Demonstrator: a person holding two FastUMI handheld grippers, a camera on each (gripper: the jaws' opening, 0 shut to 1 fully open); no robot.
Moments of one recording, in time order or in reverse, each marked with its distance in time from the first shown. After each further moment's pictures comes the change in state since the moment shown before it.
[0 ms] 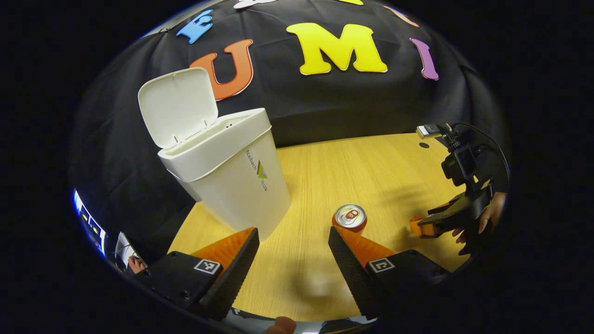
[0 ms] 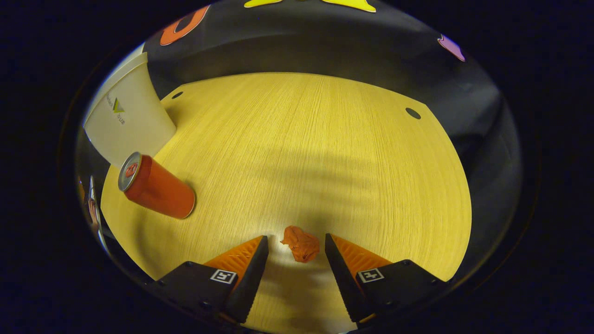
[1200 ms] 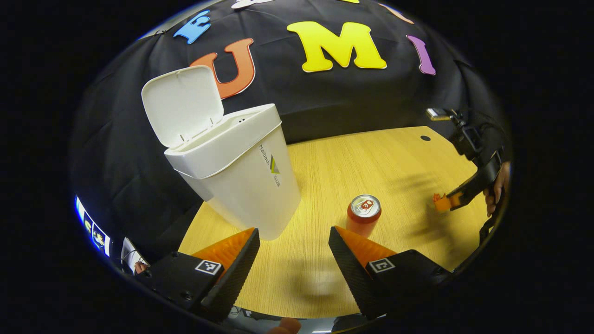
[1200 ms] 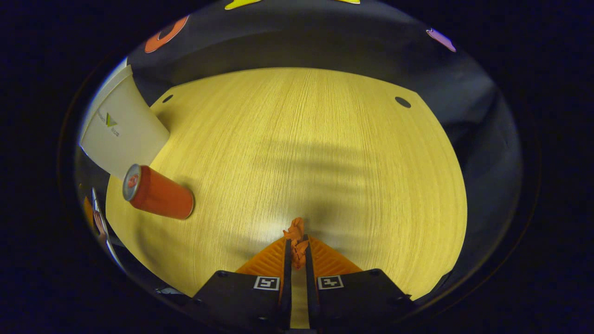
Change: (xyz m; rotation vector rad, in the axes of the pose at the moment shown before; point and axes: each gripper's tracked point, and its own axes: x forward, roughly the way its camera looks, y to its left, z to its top) left arm -0.005 0.019 -0.016 0.007 0.019 -0.030; right arm -0.049 -0.011 0.019 0.038 0.008 0.011
